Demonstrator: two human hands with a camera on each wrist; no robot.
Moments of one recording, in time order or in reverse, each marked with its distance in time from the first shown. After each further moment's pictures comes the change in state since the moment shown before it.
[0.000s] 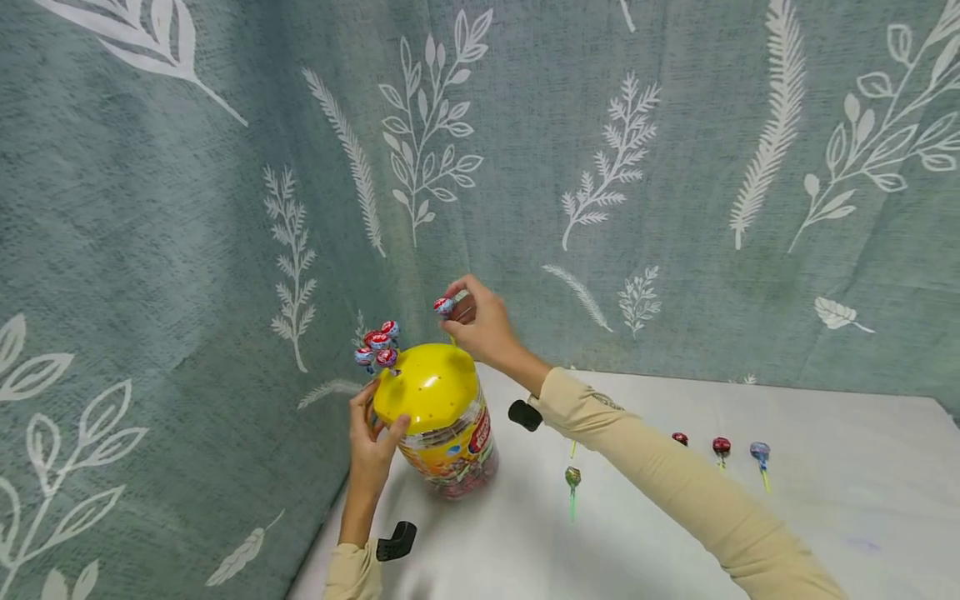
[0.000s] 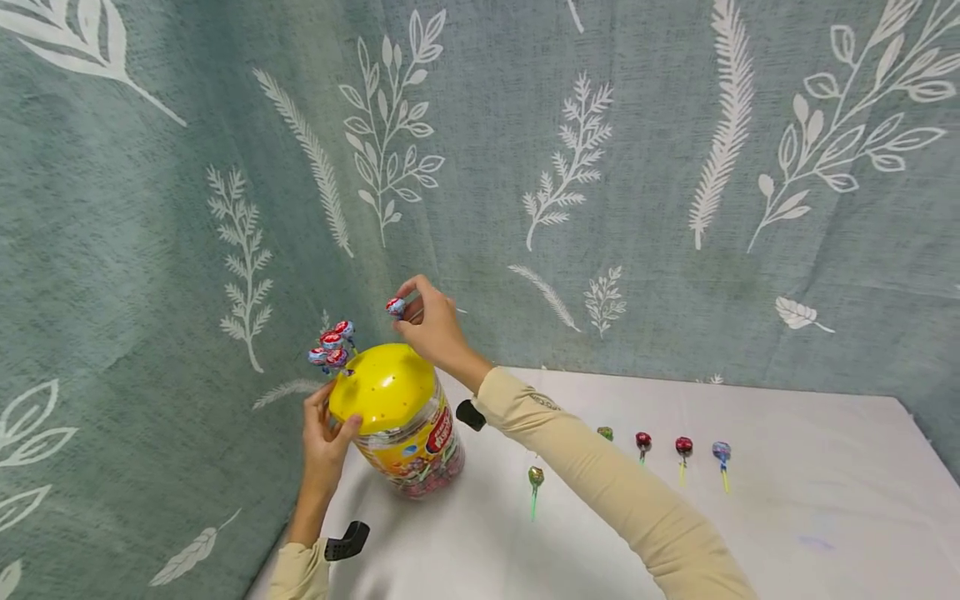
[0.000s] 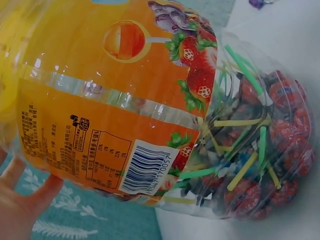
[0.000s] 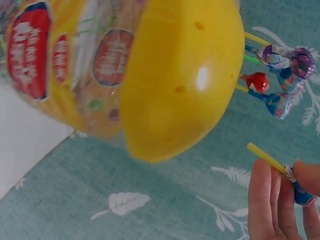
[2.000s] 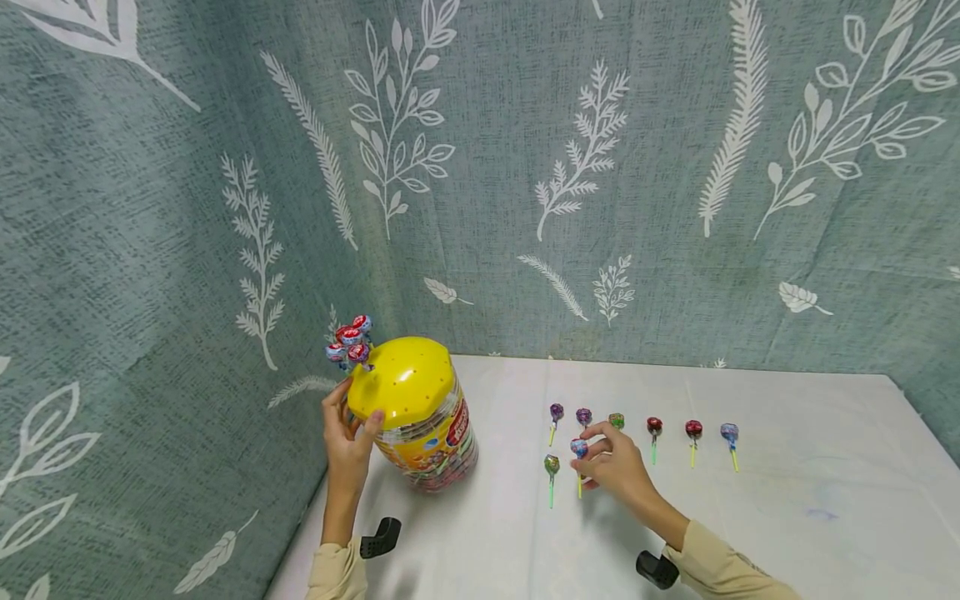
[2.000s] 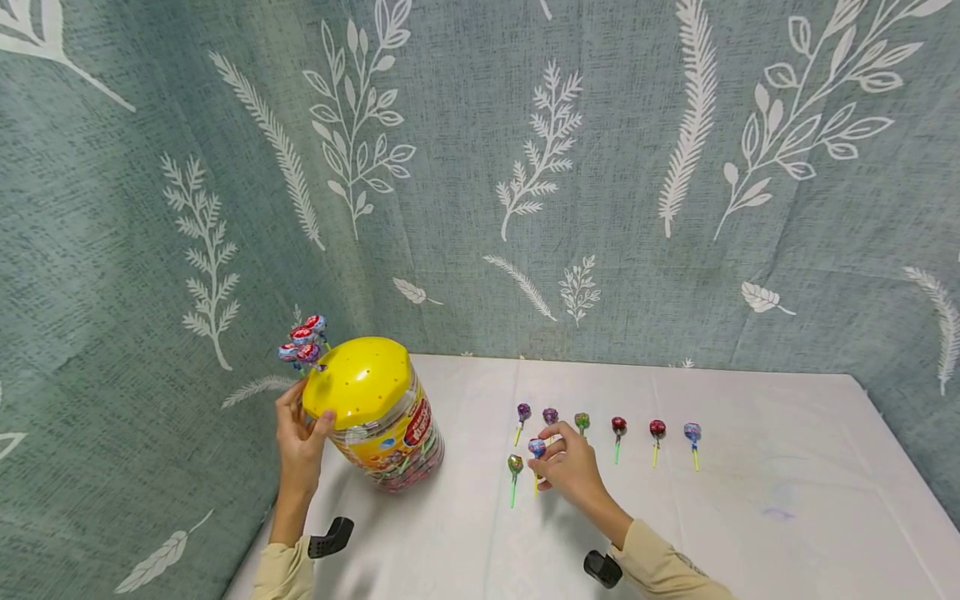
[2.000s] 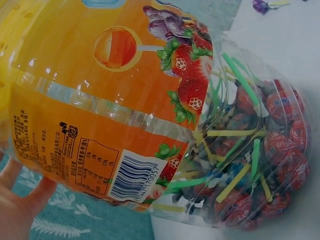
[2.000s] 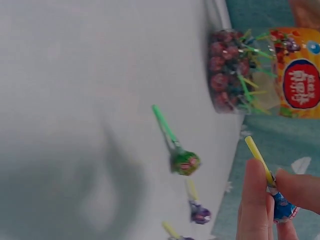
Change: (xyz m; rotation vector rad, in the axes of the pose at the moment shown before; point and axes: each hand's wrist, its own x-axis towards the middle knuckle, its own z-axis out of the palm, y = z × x) left_hand -0.005 -0.002 0.005 -0.032 0.042 0.056; right_hand -0.221 0.119 -0.081 0.088 0.185 0.693
